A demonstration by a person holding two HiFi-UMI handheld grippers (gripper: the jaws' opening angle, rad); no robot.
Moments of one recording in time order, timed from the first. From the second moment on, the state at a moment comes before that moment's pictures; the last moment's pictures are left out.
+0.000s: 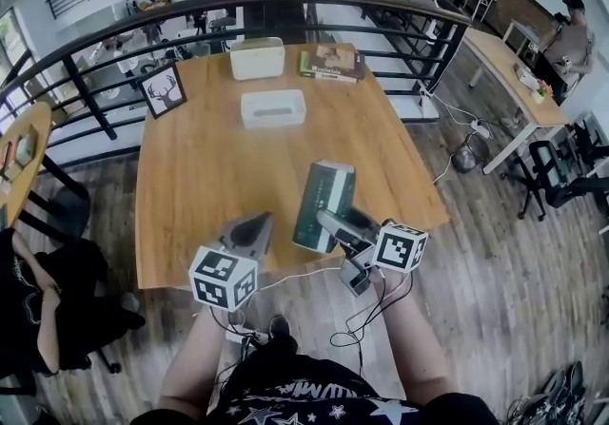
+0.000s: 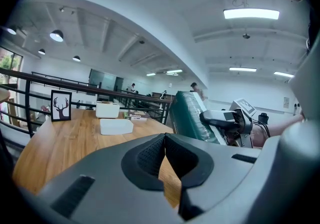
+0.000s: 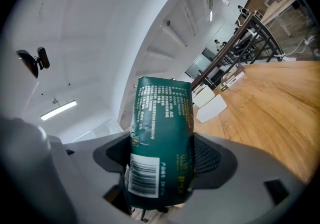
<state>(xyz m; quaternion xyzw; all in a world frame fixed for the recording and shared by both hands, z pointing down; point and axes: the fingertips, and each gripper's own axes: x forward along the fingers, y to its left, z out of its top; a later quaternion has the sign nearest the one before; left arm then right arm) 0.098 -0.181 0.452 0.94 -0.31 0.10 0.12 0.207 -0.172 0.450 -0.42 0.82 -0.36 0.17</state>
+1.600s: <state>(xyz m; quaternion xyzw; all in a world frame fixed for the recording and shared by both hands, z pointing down) 0.076 0.141 0.432 0.93 -0.33 0.08 0.12 0.211 0.161 0.422 -0.39 0.80 -0.37 0.28</state>
